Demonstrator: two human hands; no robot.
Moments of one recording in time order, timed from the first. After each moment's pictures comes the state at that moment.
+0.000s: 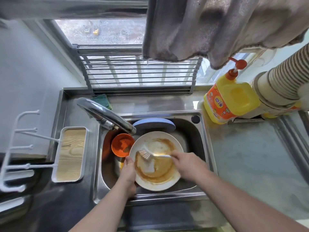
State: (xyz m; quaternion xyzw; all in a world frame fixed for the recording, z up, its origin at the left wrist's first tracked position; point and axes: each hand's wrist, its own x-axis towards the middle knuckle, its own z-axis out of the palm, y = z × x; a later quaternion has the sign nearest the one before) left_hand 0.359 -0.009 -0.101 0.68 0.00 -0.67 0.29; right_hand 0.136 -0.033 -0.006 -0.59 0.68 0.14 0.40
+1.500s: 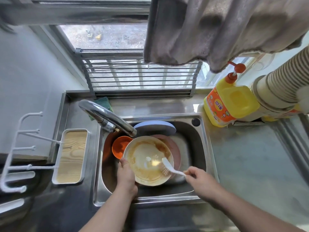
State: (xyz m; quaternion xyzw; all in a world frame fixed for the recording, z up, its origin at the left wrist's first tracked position) left_hand 0.356 -0.013 -0.099 0.71 0.00 -0.59 0.39; right_hand 0.104 0.020 -0.003 -0.44 0.75 0.03 0.49
